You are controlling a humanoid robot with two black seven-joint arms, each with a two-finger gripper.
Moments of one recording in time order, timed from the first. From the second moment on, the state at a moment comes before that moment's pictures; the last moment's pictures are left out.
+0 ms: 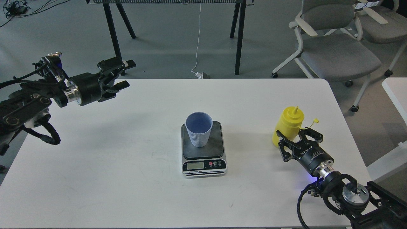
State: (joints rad) left arm -0.93 0.58 -0.28 -0.73 0.74 -0.49 -0.49; right arm 0.24 -0.33 0.84 0.88 0.55 0.49 -0.08
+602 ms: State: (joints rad) left arm -0.93 0.58 -0.28 -0.73 0.74 -0.49 -0.49; right arm 0.08 -0.50 0.92 1.13 0.56 0.49 -0.07
